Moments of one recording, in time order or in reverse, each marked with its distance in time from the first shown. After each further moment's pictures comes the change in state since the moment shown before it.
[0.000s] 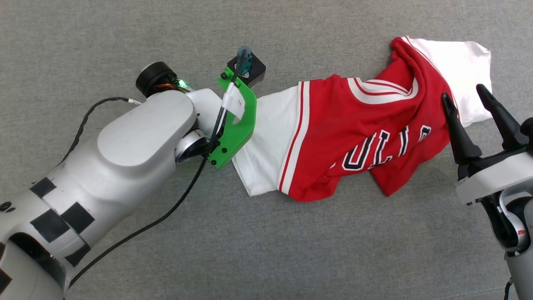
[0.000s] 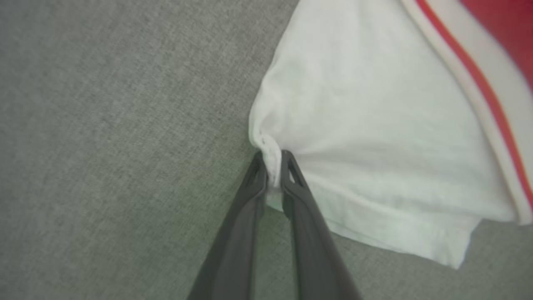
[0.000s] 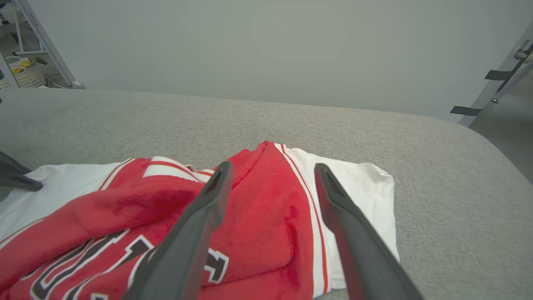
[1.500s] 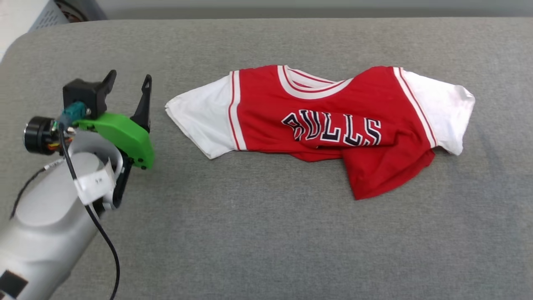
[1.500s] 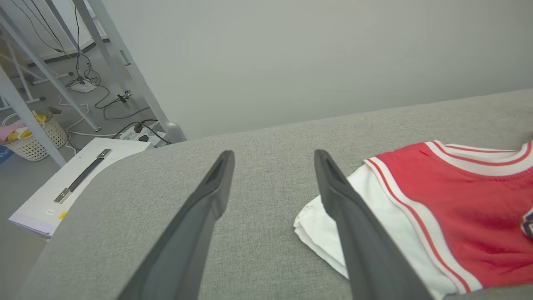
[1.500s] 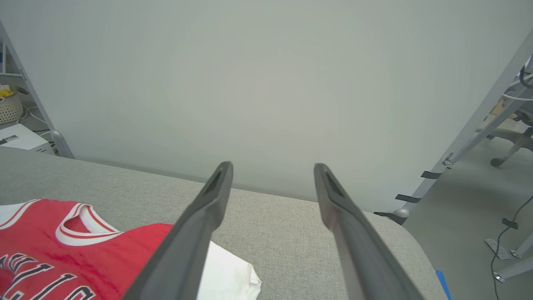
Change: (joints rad) left arm 0.358 0.204 0.312 -0.018 -0.025 0.337 -0.997; right arm -0.216 -0.212 -0.126 0.033 0.103 0.000 0.280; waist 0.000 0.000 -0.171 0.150
